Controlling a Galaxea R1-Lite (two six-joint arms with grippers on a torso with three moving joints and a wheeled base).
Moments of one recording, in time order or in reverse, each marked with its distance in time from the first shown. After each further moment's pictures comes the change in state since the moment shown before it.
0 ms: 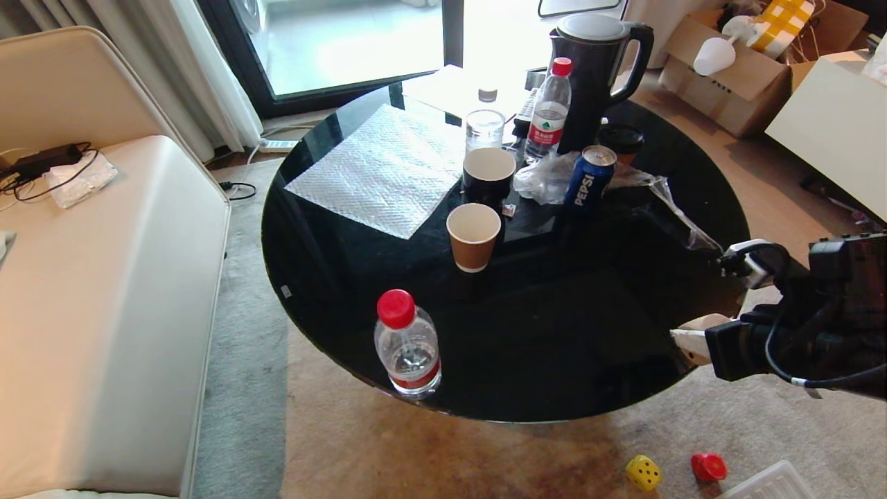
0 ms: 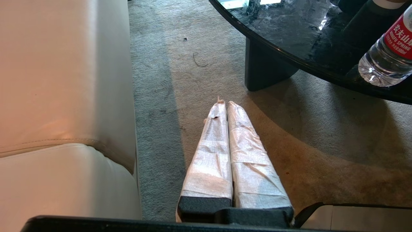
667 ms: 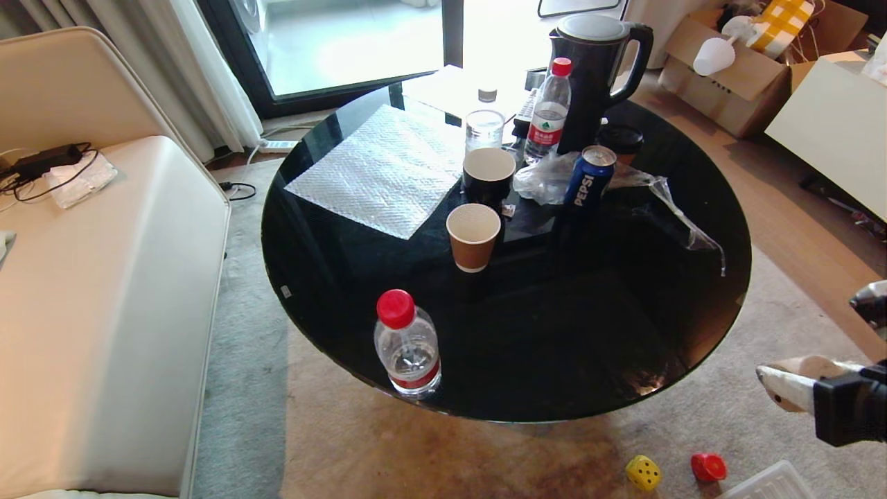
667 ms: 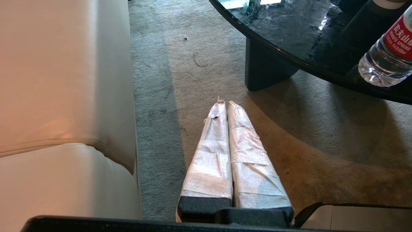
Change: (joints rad) left arm 0.000 0.000 0.000 0.000 0.000 0.000; right arm -0.109 -0.372 0.247 0.026 0.013 0.010
